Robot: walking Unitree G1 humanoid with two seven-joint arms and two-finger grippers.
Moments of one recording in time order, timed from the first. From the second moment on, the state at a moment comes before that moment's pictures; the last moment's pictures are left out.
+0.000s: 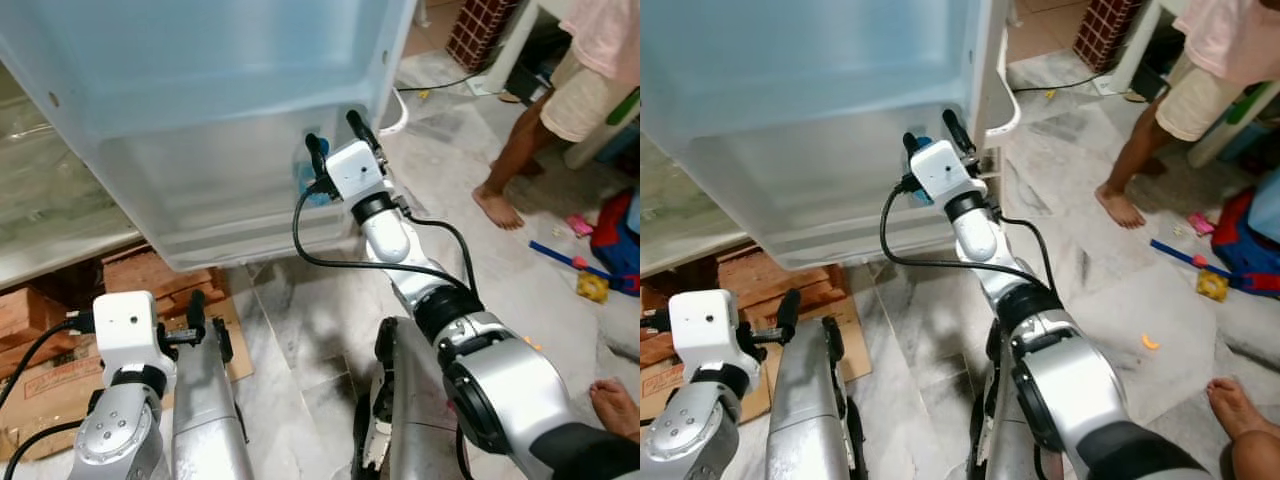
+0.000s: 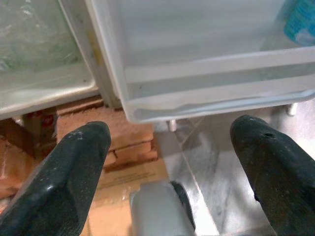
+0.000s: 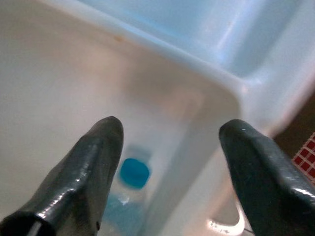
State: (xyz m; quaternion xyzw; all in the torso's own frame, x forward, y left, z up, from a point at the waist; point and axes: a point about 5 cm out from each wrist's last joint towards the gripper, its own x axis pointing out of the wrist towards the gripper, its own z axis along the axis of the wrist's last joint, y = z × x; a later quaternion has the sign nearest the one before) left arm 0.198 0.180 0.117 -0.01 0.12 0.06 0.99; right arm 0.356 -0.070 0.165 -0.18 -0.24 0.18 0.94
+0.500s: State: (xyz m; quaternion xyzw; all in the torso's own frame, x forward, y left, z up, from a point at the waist) left arm 0.235 0.173 0.103 -0.01 0.10 0.05 0.99; right arm 0.284 -0.127 0.101 -0.06 -0.10 0.15 0.98
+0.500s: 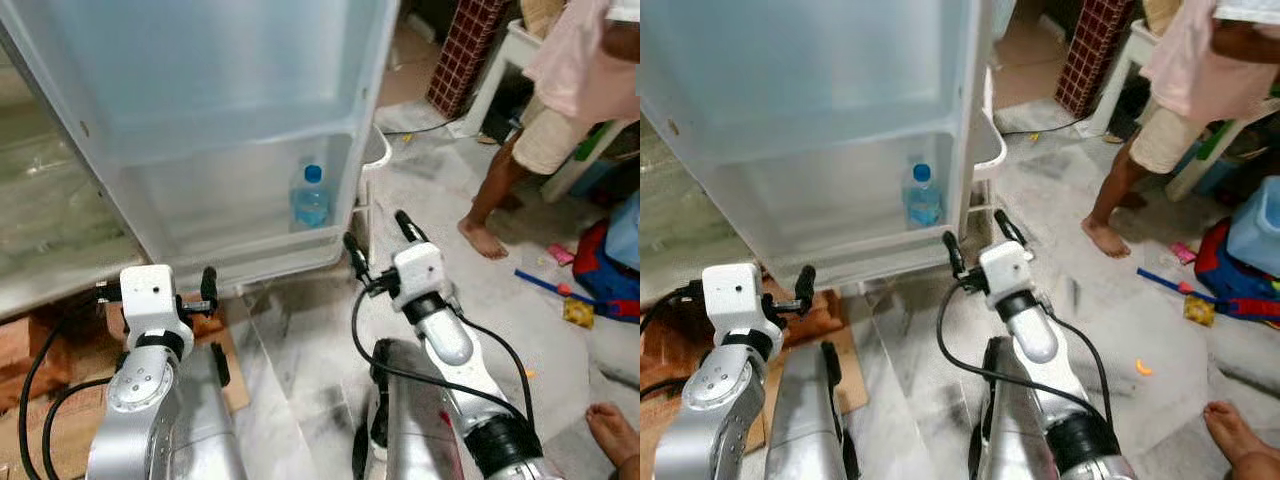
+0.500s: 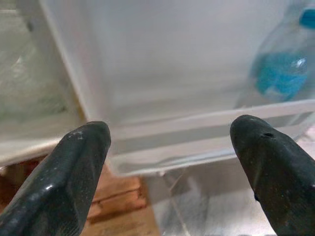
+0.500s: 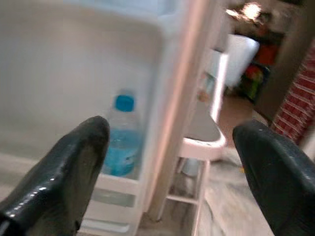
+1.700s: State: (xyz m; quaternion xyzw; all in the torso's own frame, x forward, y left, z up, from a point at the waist) left arm 0.253 0.170 0.084 0.01 0.09 0.04 1.00; right arm 0.287 -0.146 0.139 -0.01 -0.08 0.13 0.99
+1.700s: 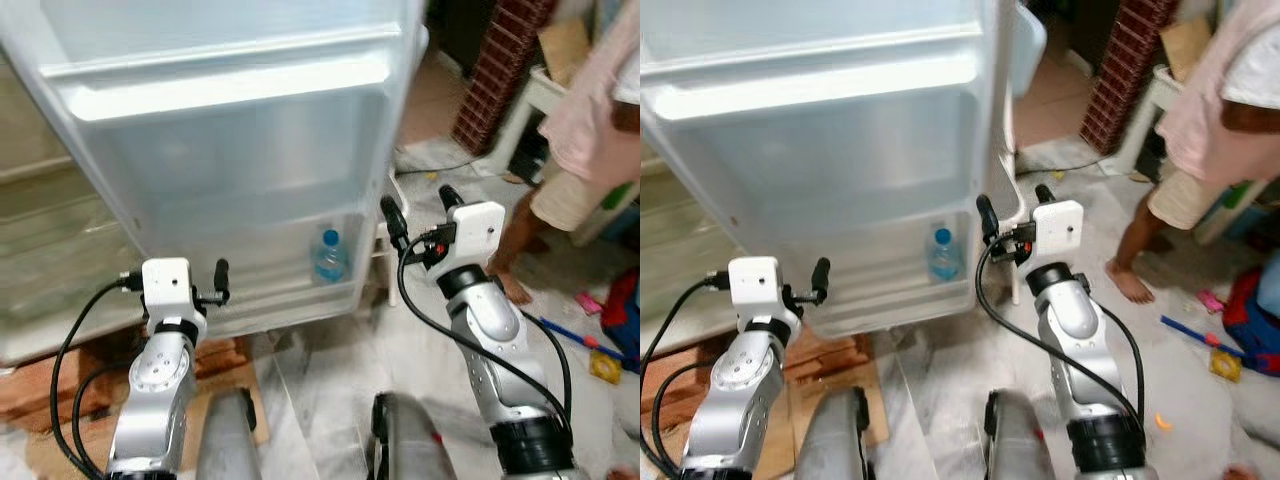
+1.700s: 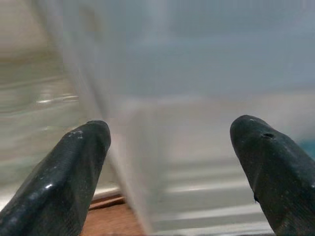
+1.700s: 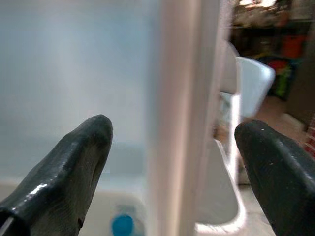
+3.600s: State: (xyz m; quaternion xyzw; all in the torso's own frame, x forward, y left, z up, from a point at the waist) left arm 0.234 0.163 0.094 0.07 0.05 -0.05 0.99; right arm 0.253 -0.174 0.108 0.04 0.05 0.17 0.98
